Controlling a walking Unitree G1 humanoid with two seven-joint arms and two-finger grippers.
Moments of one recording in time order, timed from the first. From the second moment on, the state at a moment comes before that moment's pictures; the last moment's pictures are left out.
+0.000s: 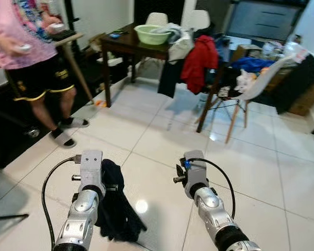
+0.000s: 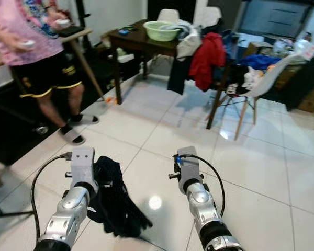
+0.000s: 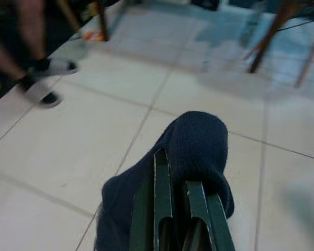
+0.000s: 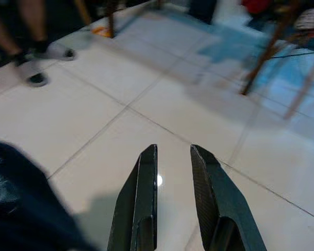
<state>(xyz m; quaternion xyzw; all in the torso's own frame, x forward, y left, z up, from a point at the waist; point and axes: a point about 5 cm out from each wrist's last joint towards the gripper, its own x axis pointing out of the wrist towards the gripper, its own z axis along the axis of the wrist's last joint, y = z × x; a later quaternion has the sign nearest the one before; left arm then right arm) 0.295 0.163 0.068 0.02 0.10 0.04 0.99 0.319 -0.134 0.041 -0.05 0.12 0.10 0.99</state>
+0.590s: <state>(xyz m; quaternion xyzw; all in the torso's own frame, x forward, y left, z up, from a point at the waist) 0.286 0.165 0.061 -0.03 0.12 0.05 0.99 0.319 -0.132 0.040 -0.04 0.12 0.09 0.99</state>
